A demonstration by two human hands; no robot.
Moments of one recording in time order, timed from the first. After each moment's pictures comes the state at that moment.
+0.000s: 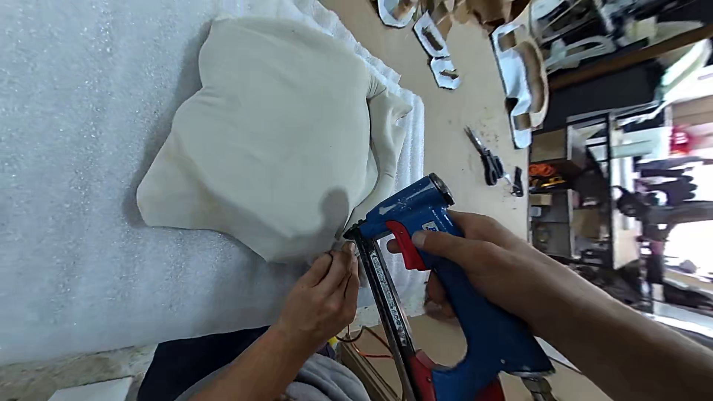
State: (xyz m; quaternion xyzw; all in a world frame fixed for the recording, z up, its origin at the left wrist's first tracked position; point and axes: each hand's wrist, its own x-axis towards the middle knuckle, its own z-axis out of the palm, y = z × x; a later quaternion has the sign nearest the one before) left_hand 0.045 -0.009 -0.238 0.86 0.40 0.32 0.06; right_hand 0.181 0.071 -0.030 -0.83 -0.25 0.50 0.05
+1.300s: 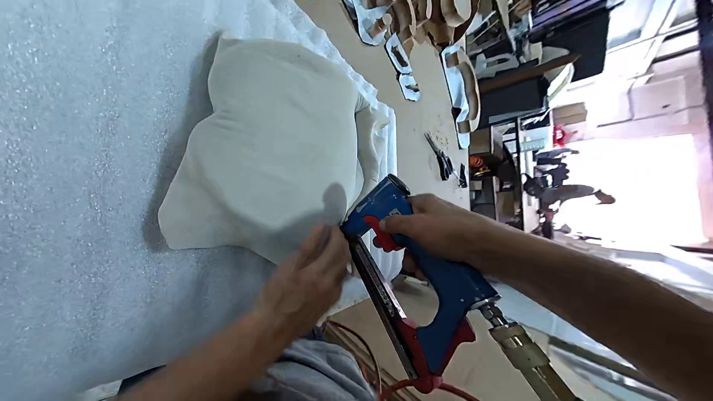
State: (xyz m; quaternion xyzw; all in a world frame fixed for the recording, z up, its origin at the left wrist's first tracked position) left_hand -0.018 0.043 -0.213 0.90 0.28 0.31 0.12; right_hand 0.124 0.129 -0.032 -0.88 -0.20 0.41 -0.15
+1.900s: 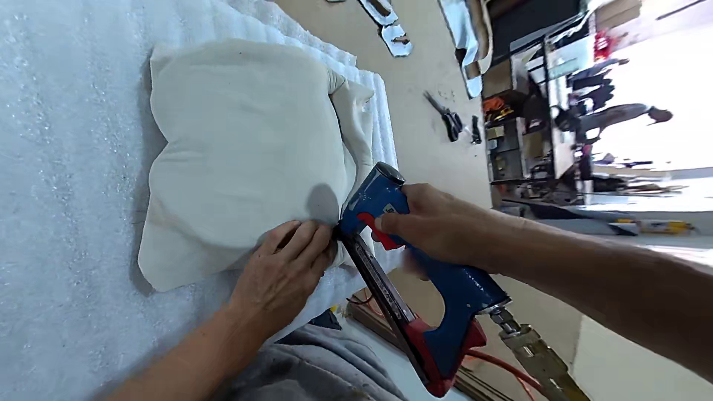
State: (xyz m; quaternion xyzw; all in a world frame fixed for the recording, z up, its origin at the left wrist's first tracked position) left_hand -0.039 0.088 -0.228 0.93 0.21 0.26 0.14; right_hand 0.133 0.125 -0.029 -0.87 -0.19 0.44 -0.12
